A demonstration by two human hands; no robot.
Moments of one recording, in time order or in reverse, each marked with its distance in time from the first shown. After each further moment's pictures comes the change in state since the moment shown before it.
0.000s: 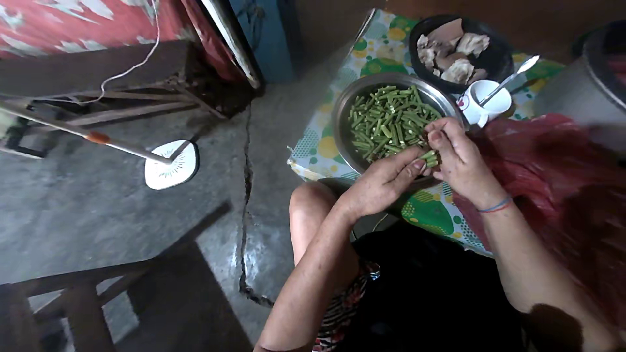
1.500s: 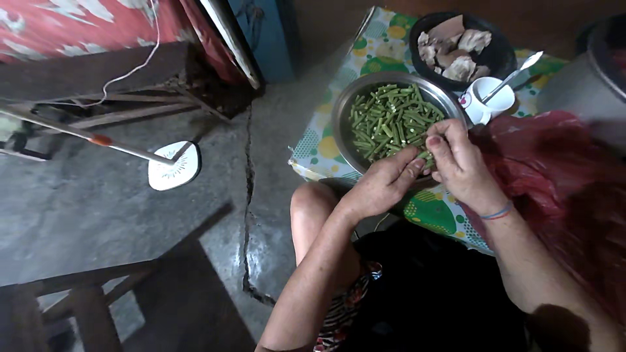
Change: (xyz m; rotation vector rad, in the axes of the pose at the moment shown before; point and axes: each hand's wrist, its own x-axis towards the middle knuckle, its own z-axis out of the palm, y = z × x) left_hand 0.000 0.001 0.002 0.070 0.019 -0.064; right_hand -0.007 -0.004 0.007 -0.092 0.041 -0.062
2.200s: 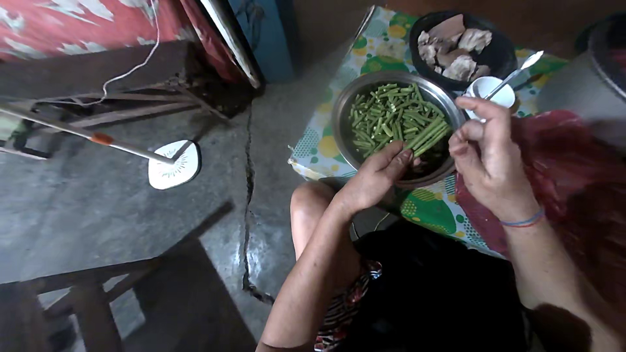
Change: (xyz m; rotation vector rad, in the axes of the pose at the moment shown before) left_hand -0.001 0.000 -0.010 -0.245 0.001 -0.183; right_hand -0.005 0.000 -0.025 -0.121 0.102 -0.235
